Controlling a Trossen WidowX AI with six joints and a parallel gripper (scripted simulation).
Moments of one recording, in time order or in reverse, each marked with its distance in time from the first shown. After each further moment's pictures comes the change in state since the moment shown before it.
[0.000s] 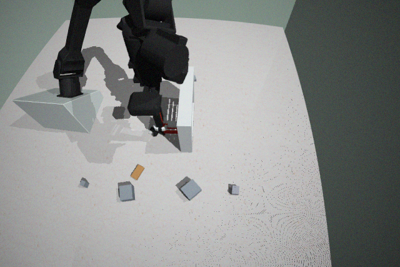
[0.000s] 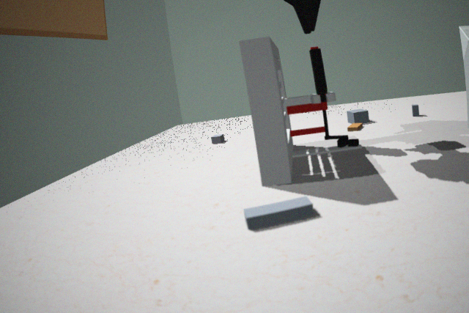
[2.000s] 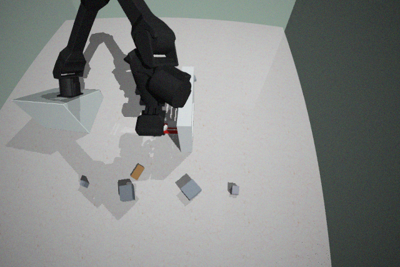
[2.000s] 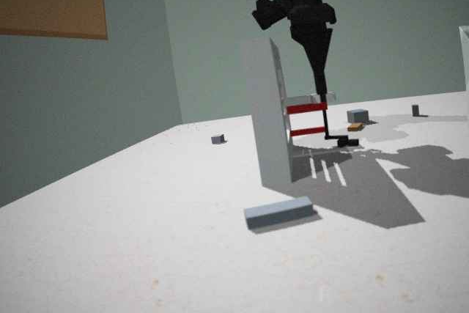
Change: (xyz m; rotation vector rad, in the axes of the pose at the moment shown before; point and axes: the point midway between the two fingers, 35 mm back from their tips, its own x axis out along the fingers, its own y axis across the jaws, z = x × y) arm 0.072 0.000 -0.004 0.019 0.016 0.058
